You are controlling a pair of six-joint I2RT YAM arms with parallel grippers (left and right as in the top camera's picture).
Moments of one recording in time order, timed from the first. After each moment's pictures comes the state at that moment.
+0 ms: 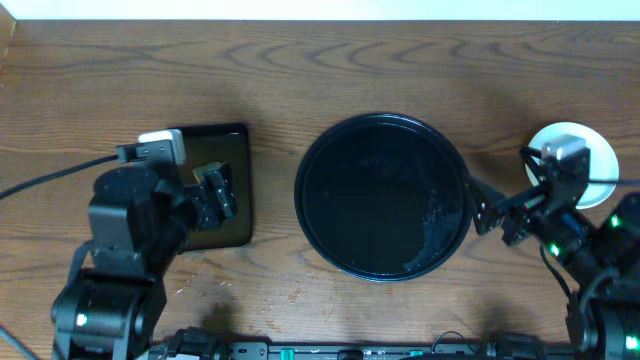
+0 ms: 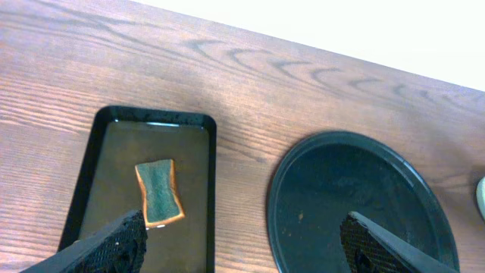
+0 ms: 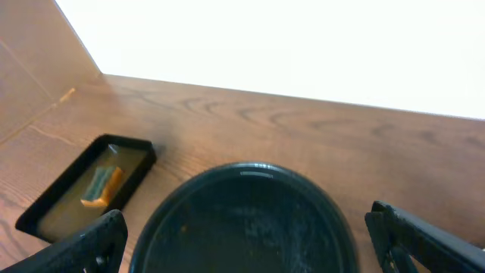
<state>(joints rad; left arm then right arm) -0.13 0.81 1.12 -0.91 0.03 -0.32 -0.08 0.69 0.96 -0.62 -0.57 -0.01</state>
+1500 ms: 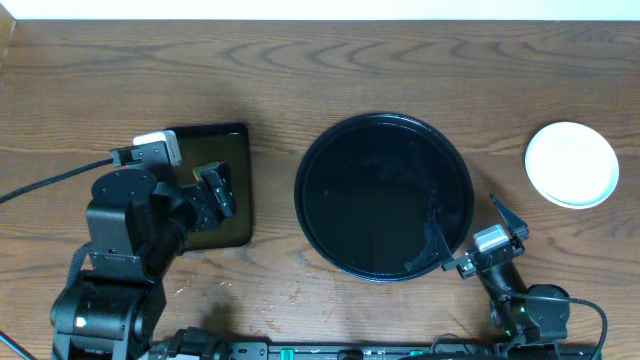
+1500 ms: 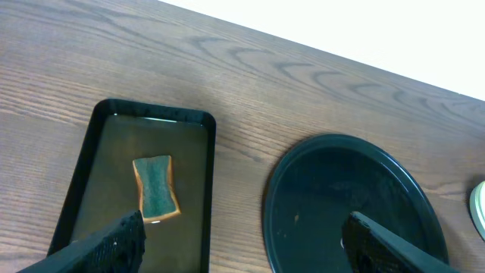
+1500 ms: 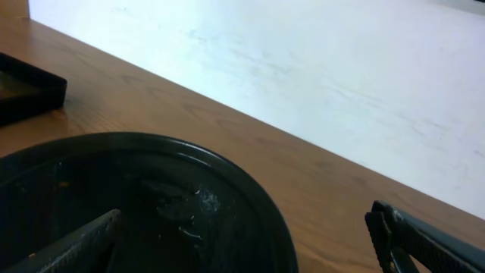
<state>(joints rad) -0.13 0.81 1.12 -0.92 0.02 -0.35 0.09 0.01 0.01 -0.03 -0.30 -0.30</state>
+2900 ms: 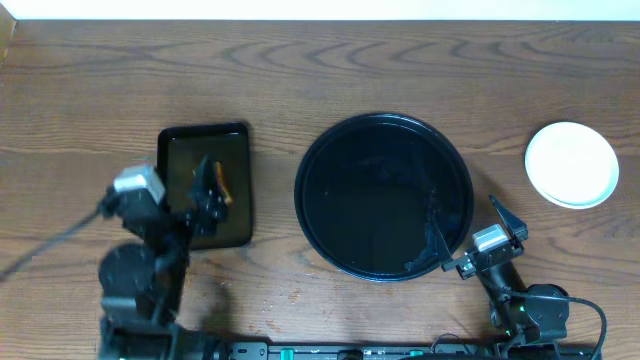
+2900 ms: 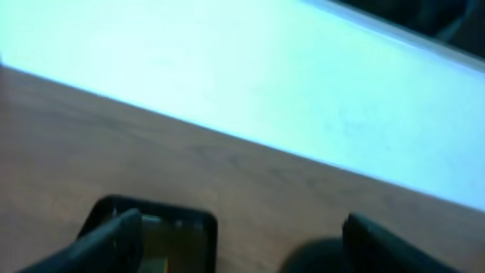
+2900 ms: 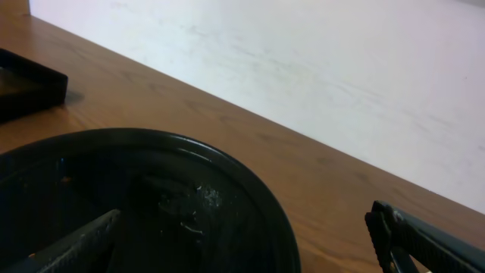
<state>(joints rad) -0.07 0.46 0.62 -0.30 -0.04 -0.35 0.09 0.01 0.01 -0.05 -0.30 -0.30</state>
